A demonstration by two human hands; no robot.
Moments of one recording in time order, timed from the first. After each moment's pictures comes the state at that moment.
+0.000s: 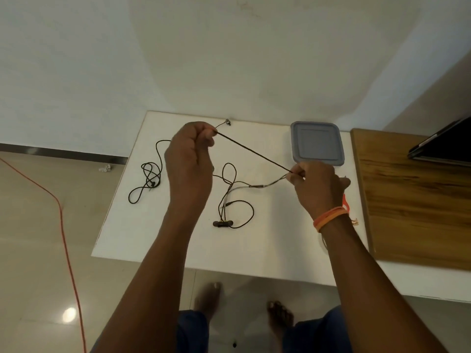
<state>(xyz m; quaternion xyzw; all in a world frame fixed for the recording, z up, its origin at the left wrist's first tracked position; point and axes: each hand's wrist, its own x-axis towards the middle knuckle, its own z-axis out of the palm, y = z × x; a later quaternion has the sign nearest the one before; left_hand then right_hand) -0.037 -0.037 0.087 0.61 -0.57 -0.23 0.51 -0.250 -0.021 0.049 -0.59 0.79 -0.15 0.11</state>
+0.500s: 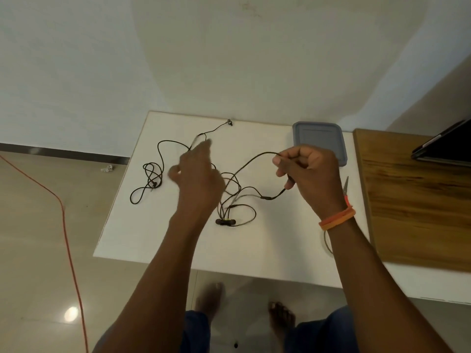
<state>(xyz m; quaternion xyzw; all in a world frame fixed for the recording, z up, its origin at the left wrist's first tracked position) -0.037 -0.038 0.060 0.73 -0.62 -0.20 0.22 -0.235 -0.023 0.078 -0.54 0.61 -0.44 0.37</state>
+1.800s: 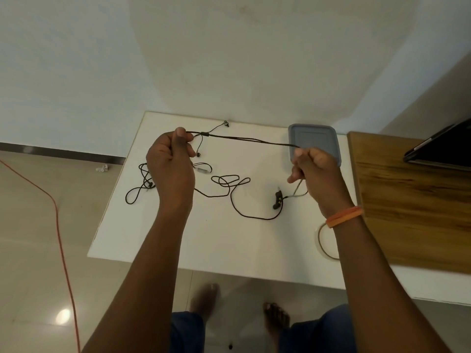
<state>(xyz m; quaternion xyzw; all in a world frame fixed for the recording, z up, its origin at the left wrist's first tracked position) -0.020 -0.046 0.073 0.61 -0.37 -0.35 0.60 -0.259 -0.030 0.066 -0.49 0.67 -0.40 0.39</state>
